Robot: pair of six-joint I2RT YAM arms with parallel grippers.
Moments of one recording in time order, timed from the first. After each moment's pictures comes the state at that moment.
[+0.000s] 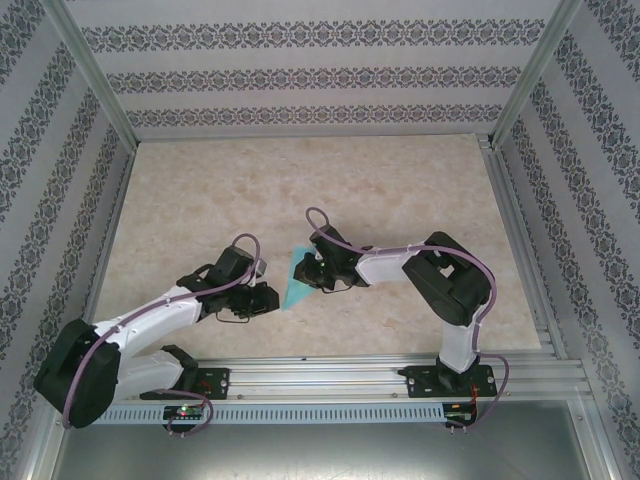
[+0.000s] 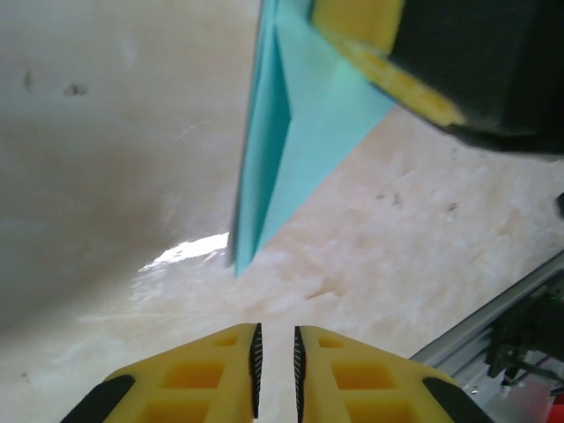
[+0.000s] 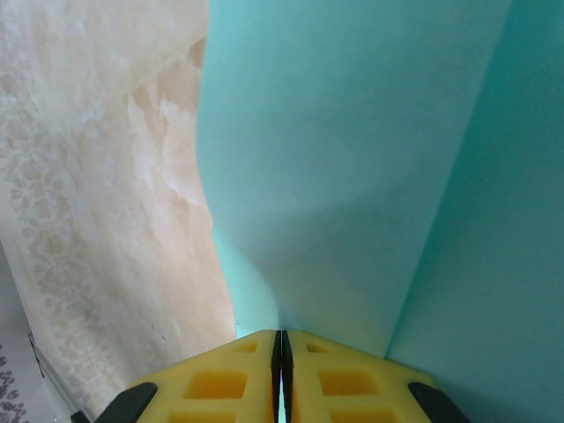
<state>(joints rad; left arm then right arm) -0.54 1.15 0.51 -0.39 0.42 -0.79 0.79 1.88 0.91 0.09 -0.34 1.11</state>
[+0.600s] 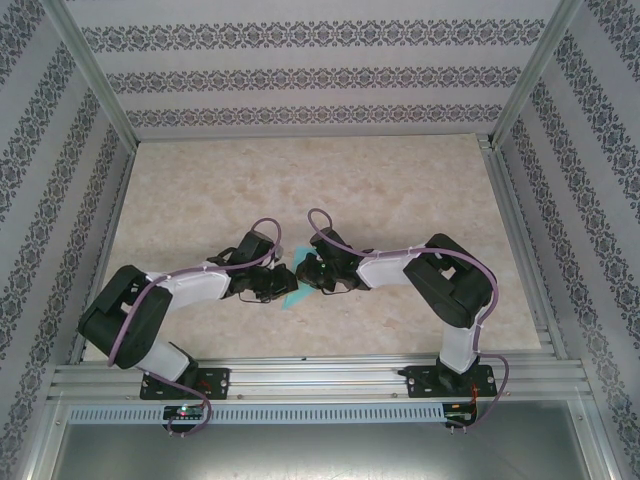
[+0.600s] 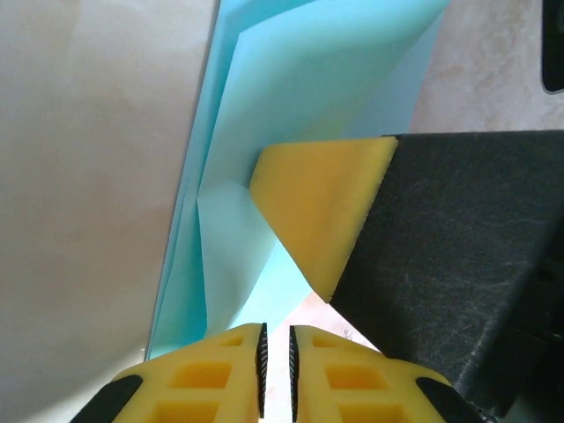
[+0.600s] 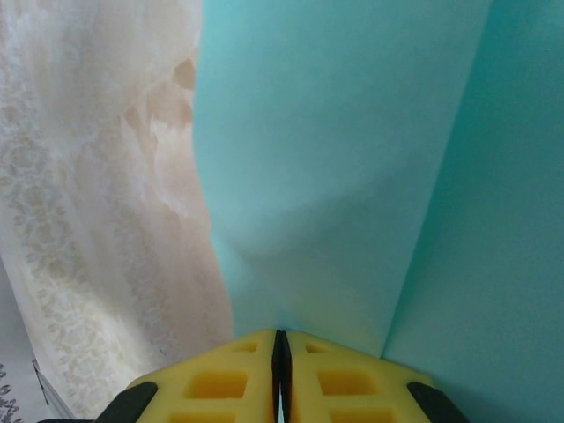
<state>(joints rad) -0.54 1.52 0.64 -0.12 0.46 -0.88 0.80 1.87 0.89 0.11 -0.29 1.16</state>
